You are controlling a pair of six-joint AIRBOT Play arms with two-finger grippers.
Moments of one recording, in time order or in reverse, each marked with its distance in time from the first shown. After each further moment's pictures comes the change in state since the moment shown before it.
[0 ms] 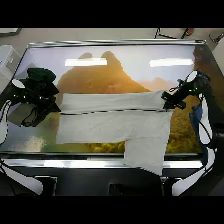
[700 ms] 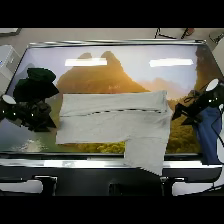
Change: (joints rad) left arm 0.103 0.335 -0.515 0.092 0.034 0.070; right arm -0.146 0.277 -0.333 -0.044 0.121 -0.127
